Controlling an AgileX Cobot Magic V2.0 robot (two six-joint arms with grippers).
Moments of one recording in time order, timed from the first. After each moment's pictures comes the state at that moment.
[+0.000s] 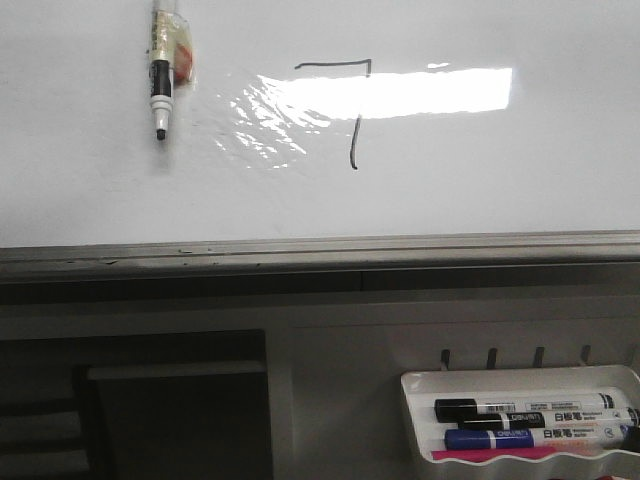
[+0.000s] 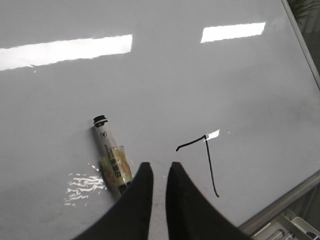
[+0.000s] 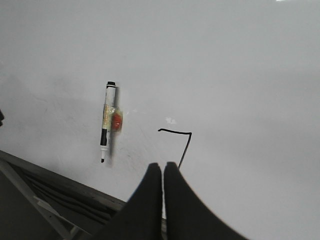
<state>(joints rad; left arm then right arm) -0.65 0.77 -0.61 -1.29 -0.06 1.23 0.03 0.71 -0.83 0.94 0.63 -0.77</state>
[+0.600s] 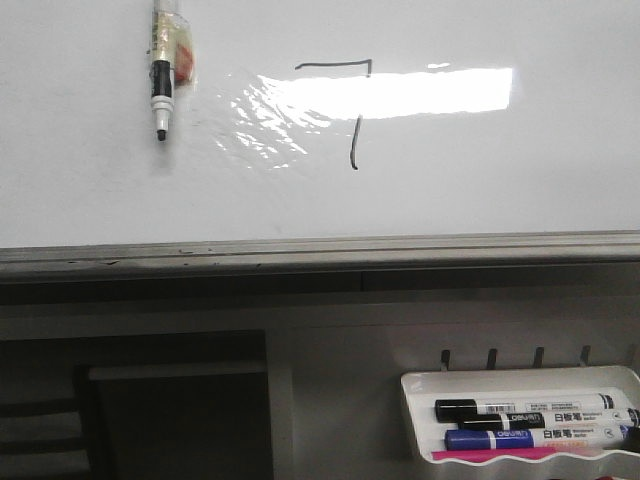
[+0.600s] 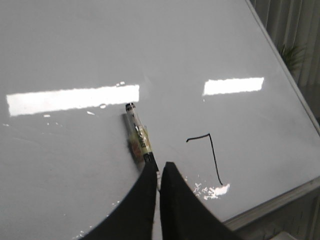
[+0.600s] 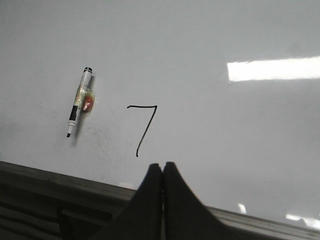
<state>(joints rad) -0.65 0.17 -0.23 -1.28 -0.10 1.23 0.03 -0.01 -0.22 1.01 0.41 -0.90</state>
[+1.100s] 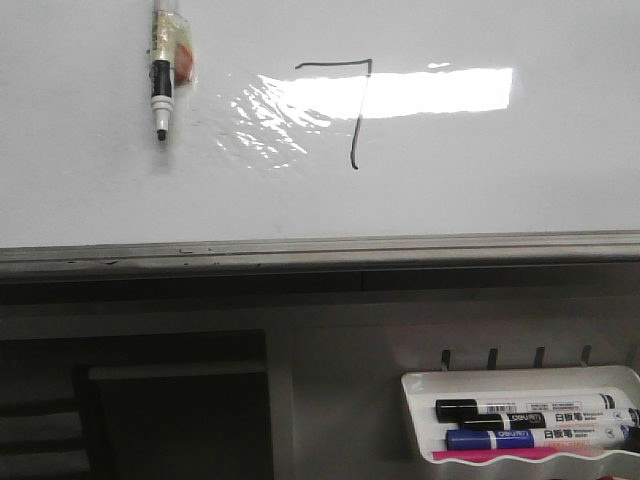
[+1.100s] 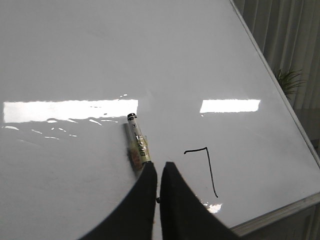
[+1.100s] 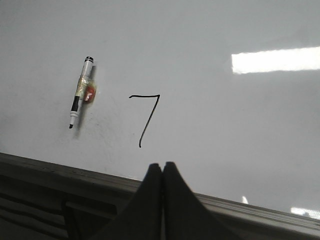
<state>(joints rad) -0.65 0.08 -0.20 -1.32 -0.10 1.23 0.03 -0.01 -0.19 1.02 0.42 -0.90</state>
